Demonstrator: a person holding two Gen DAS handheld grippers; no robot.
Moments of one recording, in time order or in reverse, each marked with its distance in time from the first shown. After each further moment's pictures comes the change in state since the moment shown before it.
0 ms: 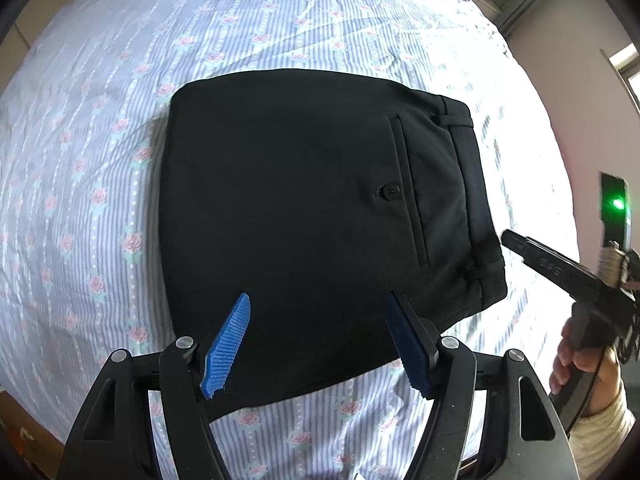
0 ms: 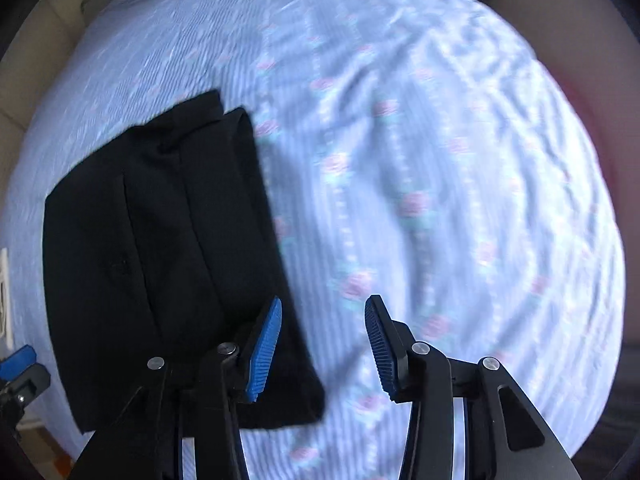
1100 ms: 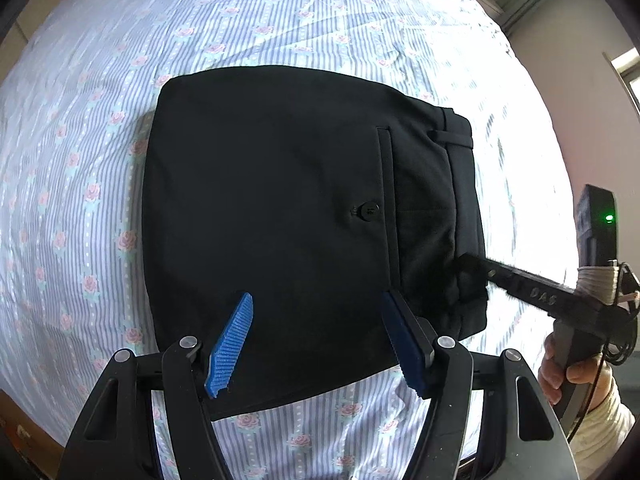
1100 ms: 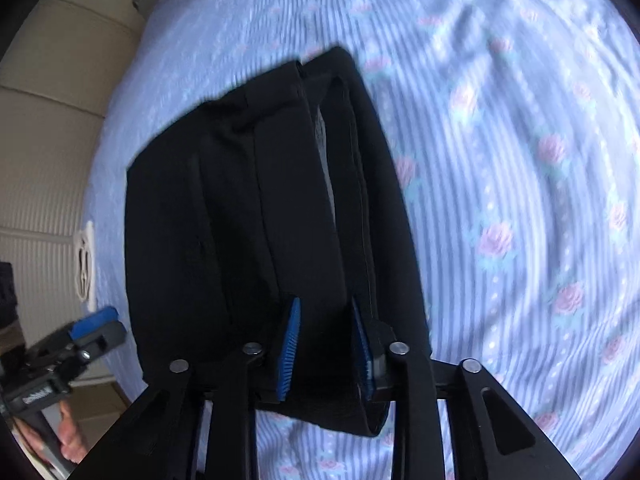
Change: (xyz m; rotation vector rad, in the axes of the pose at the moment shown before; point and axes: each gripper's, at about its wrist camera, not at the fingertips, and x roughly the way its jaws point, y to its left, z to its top) left arm 0.009 0.000 0.000 -0.006 0.018 -0.004; right arm 0.045 0.023 -0.011 -0.044 0.186 0.436
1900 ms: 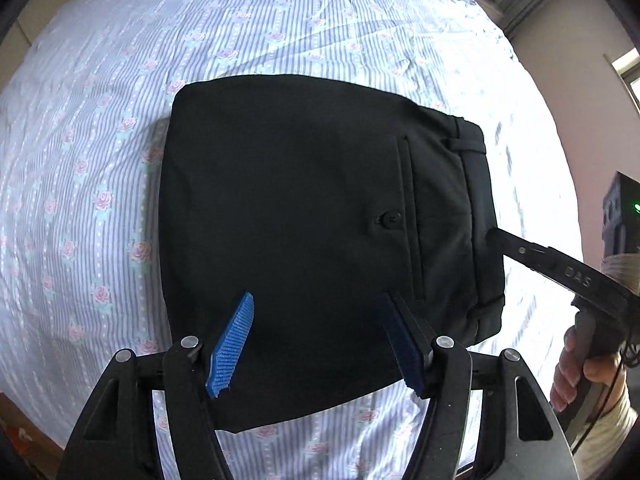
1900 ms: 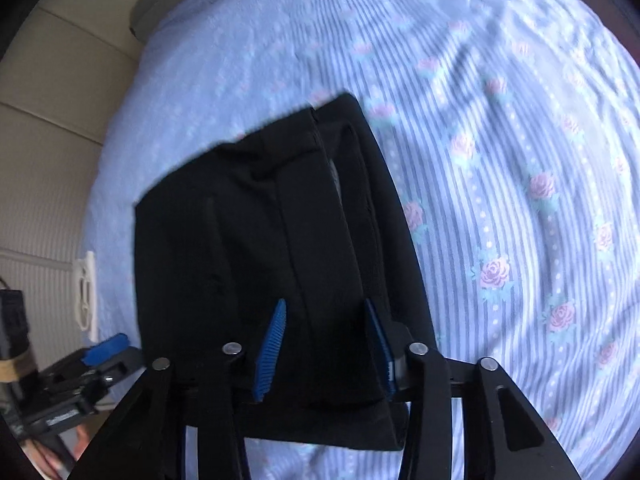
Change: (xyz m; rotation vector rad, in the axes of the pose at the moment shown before) left arm -0.004 0.016 0.002 -0.005 -0.025 0.003; right arm -0.029 0.015 0.008 0.024 -0.169 -0.001
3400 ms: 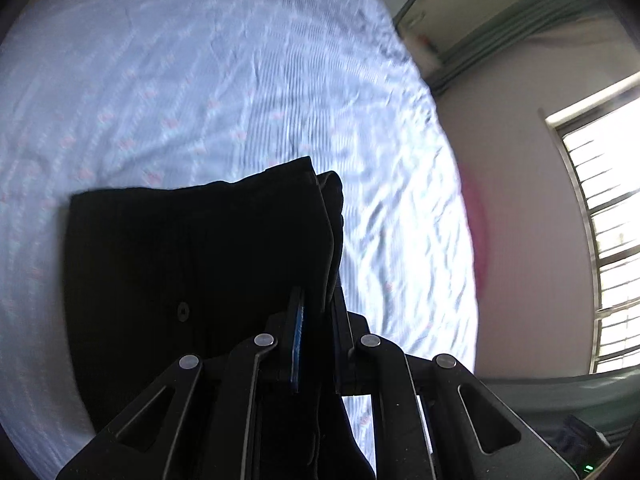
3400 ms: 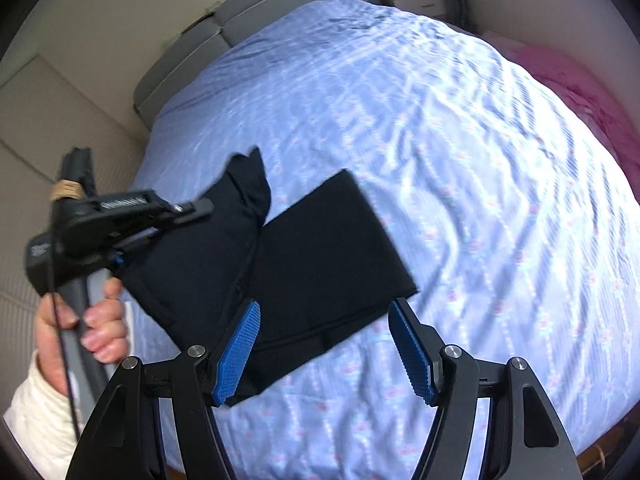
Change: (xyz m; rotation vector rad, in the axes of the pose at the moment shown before) left arm -0.040 -0.072 0.079 -0.048 -0.093 -0.311; right arm -0.159 0.036 -0.082 0.143 -0.281 -0.067
